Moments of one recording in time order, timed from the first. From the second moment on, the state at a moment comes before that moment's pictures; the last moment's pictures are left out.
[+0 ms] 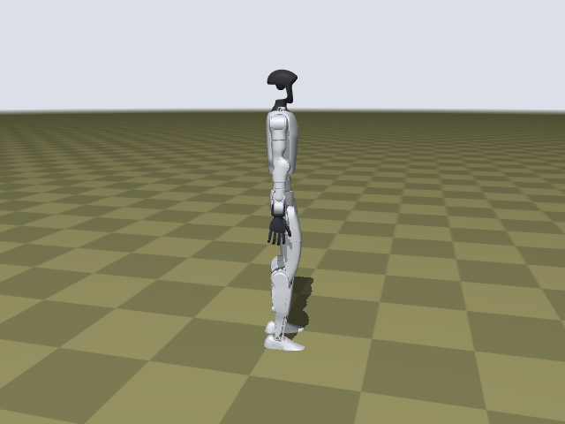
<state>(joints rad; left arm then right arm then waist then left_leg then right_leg) 0.08 0.10 -0.01 1.55 0.30 -0.04 0.05 -0.02 -0.13 -0.08 1.65 -0.28 -0.03 -0.10 -0.08 0.03 -0.05 0.00 -0.05 0.25 0.00 0.00 0.01 -0.04 -0.02 -0.09 0.05 0.07 0.06</state>
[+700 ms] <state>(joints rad) 0.08 0.08 -0.01 1.56 0.30 -0.04 0.09 -0.02 -0.12 -0.07 1.64 -0.28 -0.01 -0.07 -0.07 0.01 -0.06 -0.02 -0.06 0.22 0.03 -0.03 0.03 -0.04 -0.04 -0.11 0.05 0.08 0.06</state>
